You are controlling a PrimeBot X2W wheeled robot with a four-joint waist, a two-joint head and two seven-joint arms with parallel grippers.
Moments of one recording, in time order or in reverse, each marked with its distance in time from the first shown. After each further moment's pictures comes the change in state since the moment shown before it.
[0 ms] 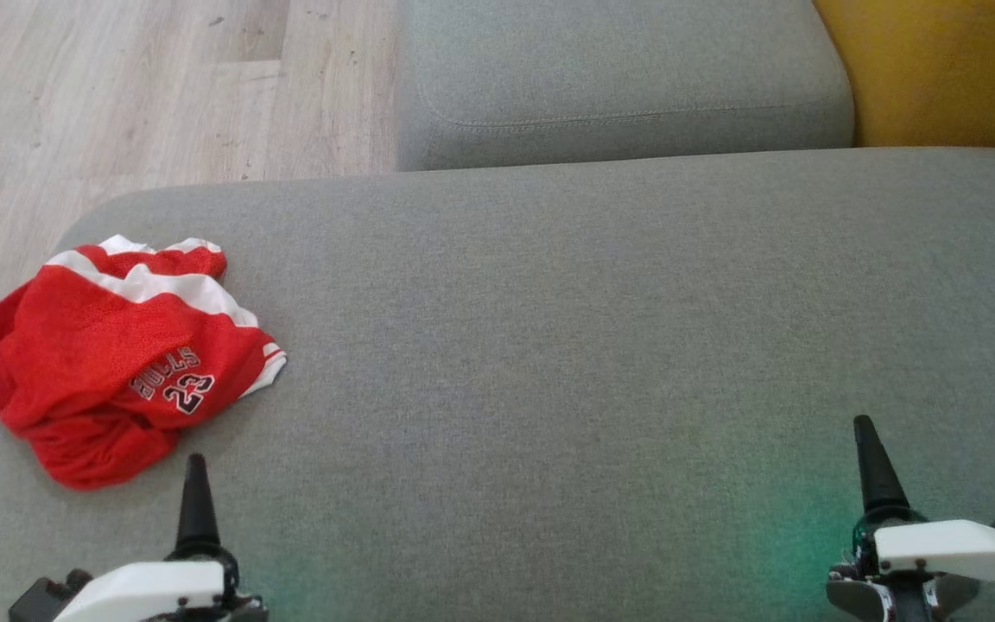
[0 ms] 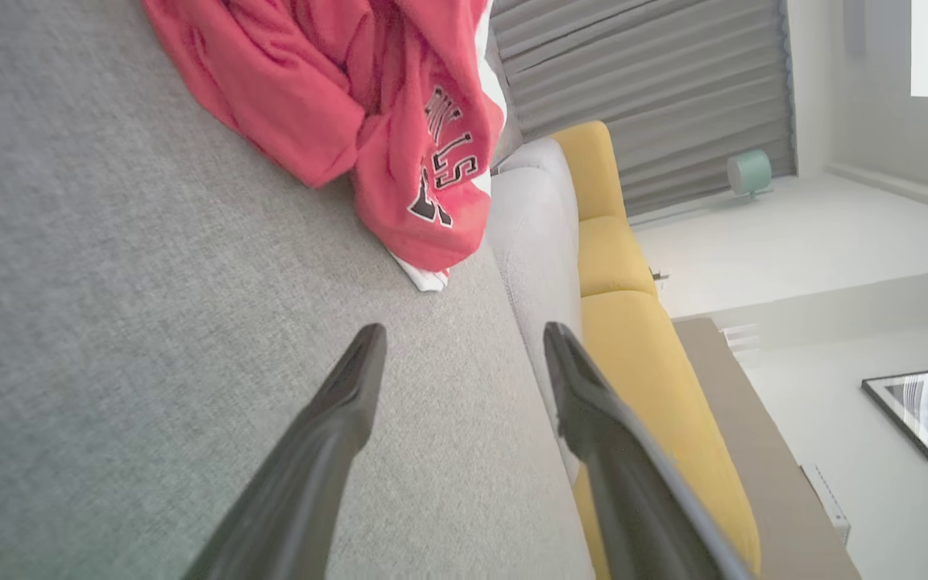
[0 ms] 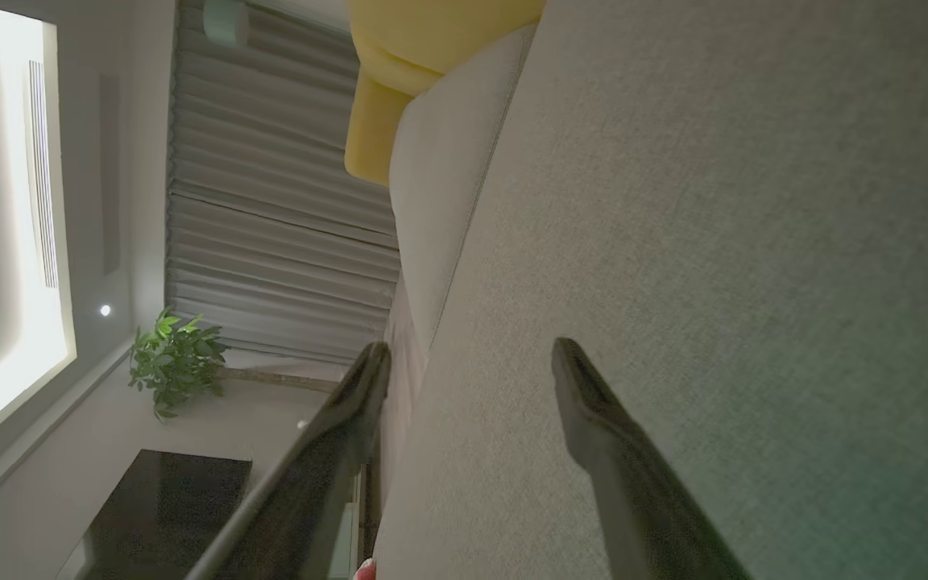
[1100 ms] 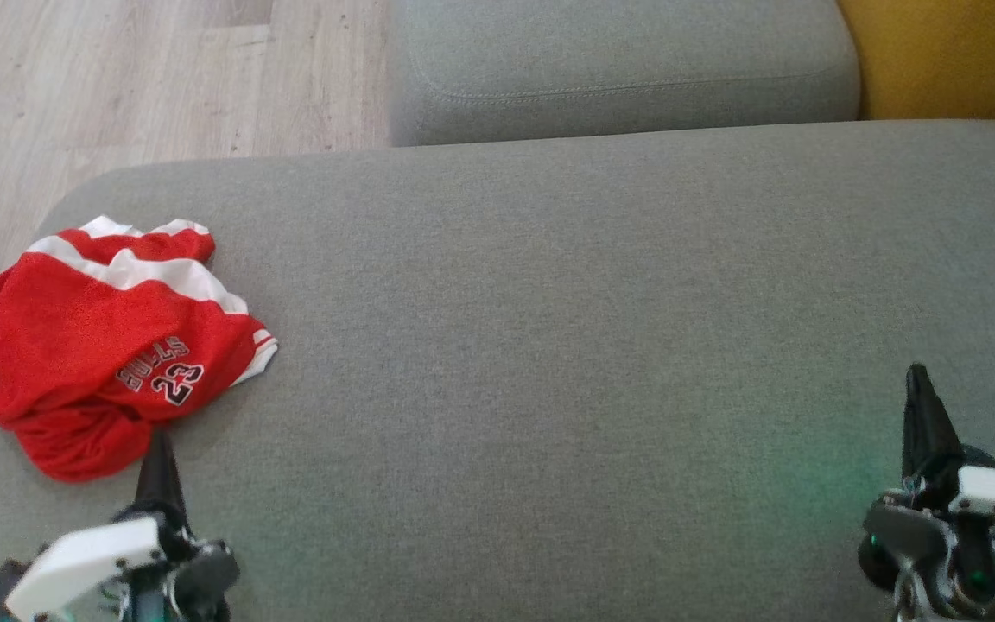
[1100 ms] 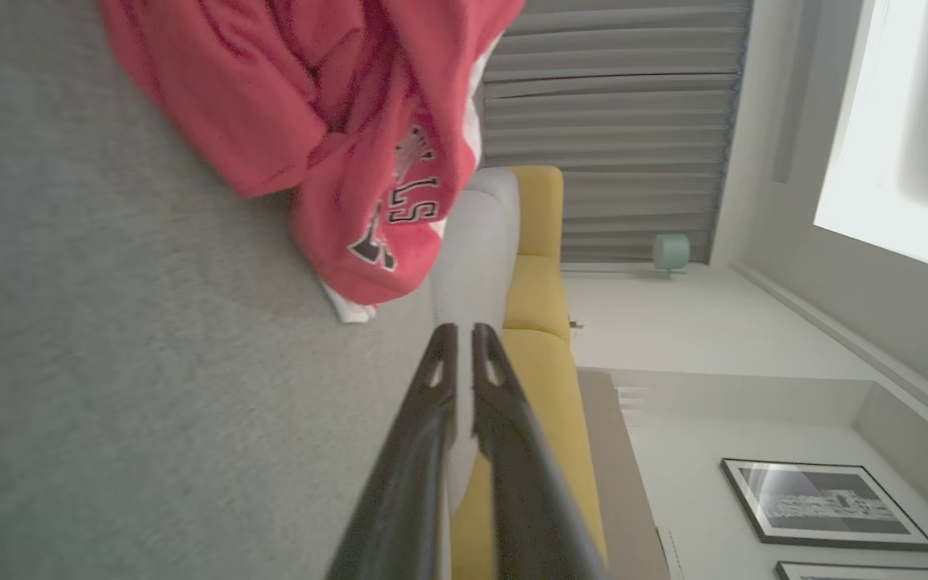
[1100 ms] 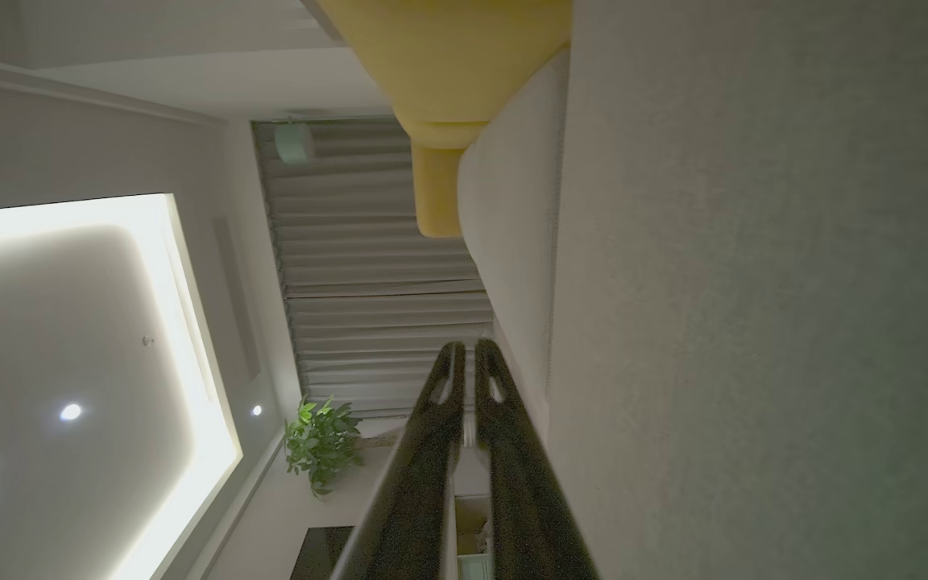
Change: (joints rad) left arm -0.080 0.007 0.072 -0.007 -0.289 -0.024 0.077; right arm -0.090 -0.005 -0.092 -0.042 0.335 0.001 0.074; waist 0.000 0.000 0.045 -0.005
